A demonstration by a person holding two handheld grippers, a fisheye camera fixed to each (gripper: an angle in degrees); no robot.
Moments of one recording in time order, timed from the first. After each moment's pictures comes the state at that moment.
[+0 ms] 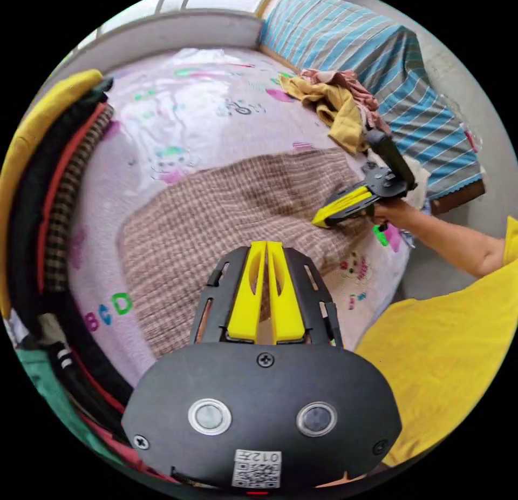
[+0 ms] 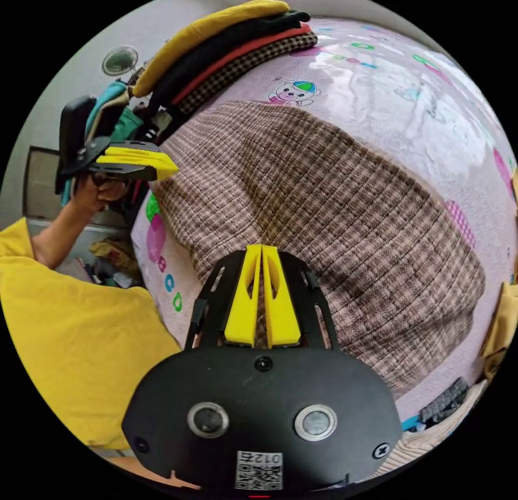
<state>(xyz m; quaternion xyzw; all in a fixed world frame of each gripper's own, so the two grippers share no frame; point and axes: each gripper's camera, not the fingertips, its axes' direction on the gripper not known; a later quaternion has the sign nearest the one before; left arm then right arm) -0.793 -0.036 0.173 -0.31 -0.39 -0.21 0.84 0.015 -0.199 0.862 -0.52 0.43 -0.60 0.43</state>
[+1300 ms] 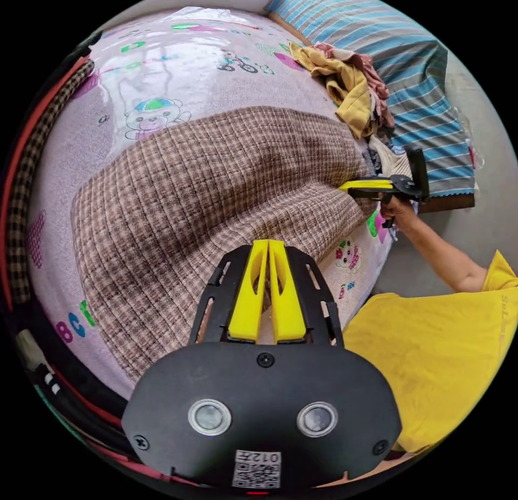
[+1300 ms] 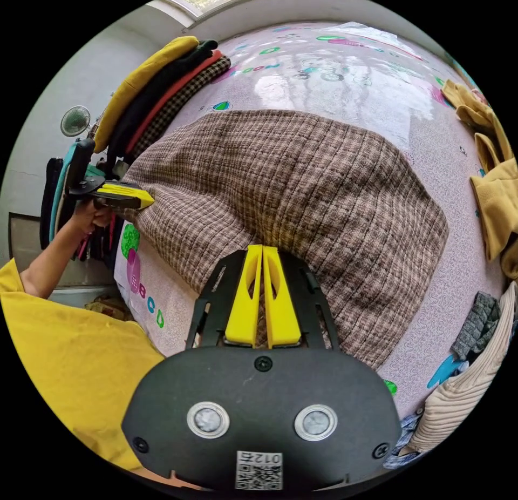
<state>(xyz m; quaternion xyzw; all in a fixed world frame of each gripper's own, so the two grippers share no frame) -0.908 0.024 0.193 -0.35 -0.29 -0.30 0.84 -0.007 -0.320 0.817 -0.39 0.47 -0.59 0.53</state>
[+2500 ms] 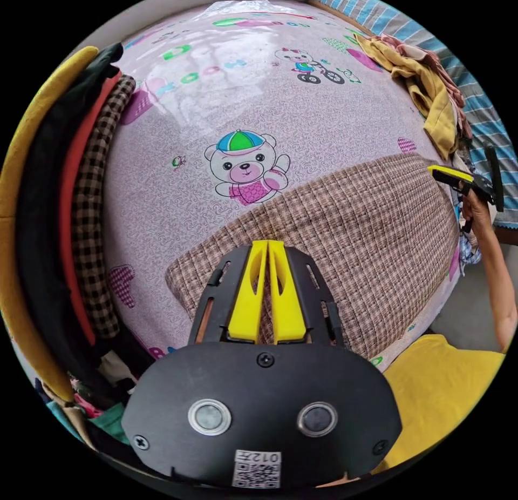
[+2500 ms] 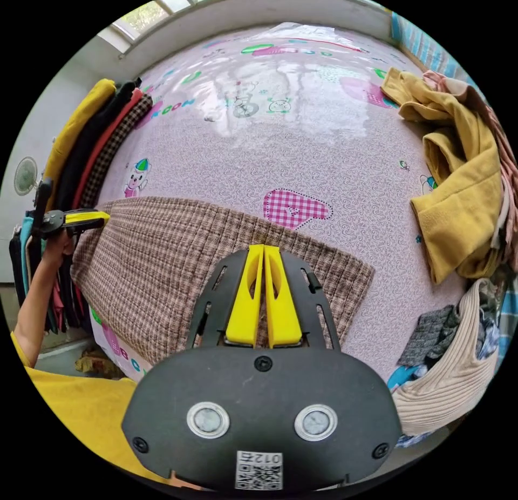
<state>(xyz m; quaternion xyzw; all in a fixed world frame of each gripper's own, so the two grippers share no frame) -1.073 -0.025 0.181 -0.44 -0.45 -0.27 0.73 -0.107 -0.398 0.938 -0.26 0.56 -0.58 0.54</state>
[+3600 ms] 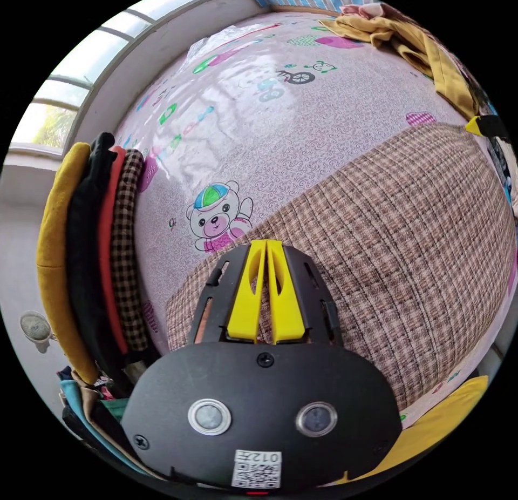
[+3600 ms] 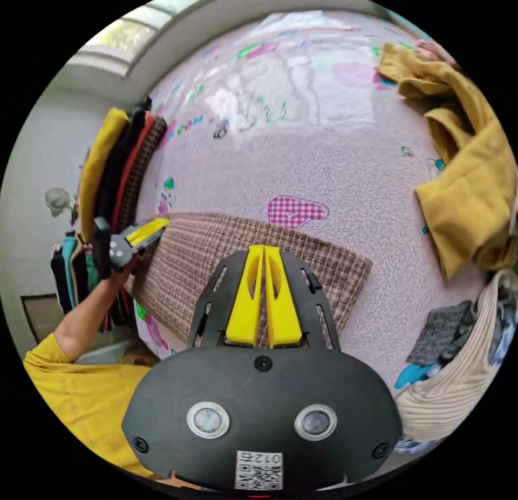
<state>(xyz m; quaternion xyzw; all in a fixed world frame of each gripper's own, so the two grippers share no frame) -1.055 -0.017 0.275 -0.45 -0.58 -0.11 0.67 -0.264 -0.454 0.876 -0.31 0.50 -0.51 0.63</state>
